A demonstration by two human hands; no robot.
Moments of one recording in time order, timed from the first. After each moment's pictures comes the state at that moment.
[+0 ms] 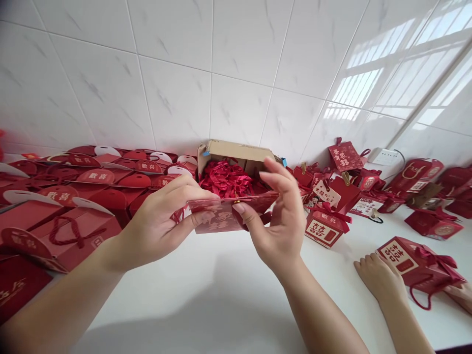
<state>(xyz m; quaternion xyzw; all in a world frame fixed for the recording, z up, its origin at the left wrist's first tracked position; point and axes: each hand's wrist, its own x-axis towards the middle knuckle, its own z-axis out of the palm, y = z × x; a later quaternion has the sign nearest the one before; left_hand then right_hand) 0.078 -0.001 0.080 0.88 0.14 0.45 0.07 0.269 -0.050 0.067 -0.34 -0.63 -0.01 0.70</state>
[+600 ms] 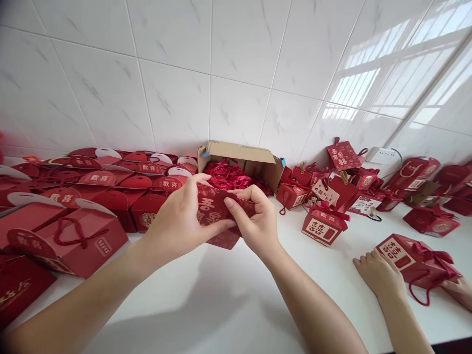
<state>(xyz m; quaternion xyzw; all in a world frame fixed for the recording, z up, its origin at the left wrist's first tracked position) 0.104 -0.007 0.068 0.82 0.42 0.39 0.04 0.258 -0.032 0.052 -0.42 -0.62 0.15 0.65</state>
